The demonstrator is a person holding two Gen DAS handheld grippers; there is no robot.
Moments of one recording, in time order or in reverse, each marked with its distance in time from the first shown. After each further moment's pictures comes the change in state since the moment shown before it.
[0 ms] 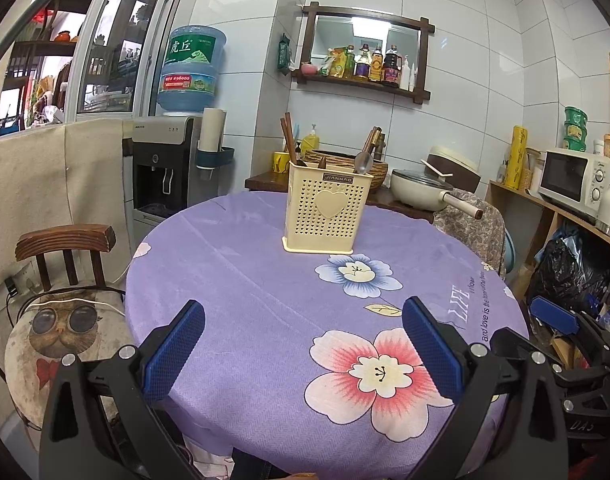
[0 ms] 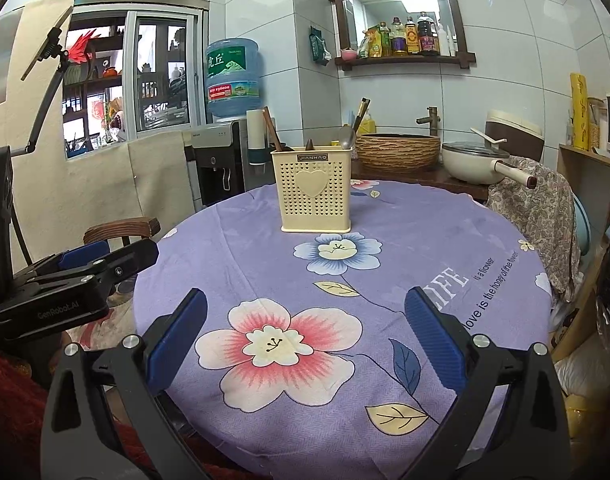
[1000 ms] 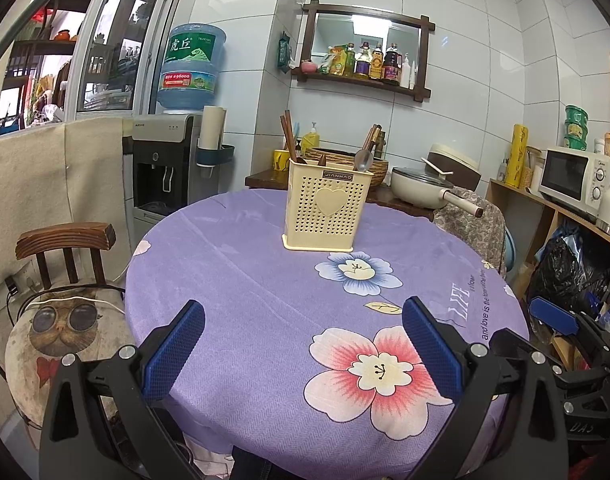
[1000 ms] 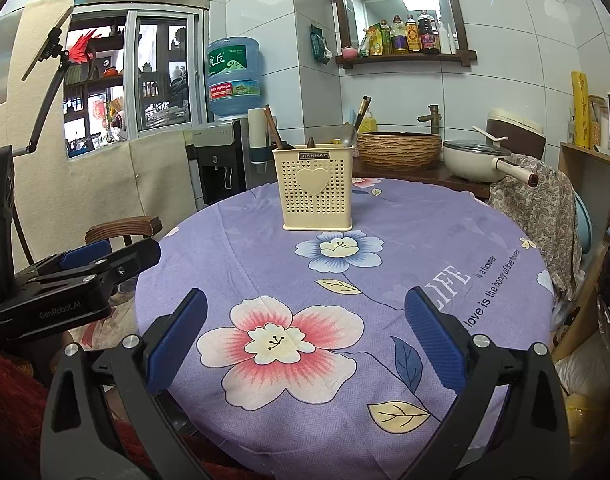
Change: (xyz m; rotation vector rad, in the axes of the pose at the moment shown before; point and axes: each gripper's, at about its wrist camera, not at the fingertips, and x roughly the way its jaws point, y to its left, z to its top) left arm 0.000 0.001 -0.002 -0.002 0.007 0.000; right arm 0.000 0.001 0.000 0.001 0.002 0.002
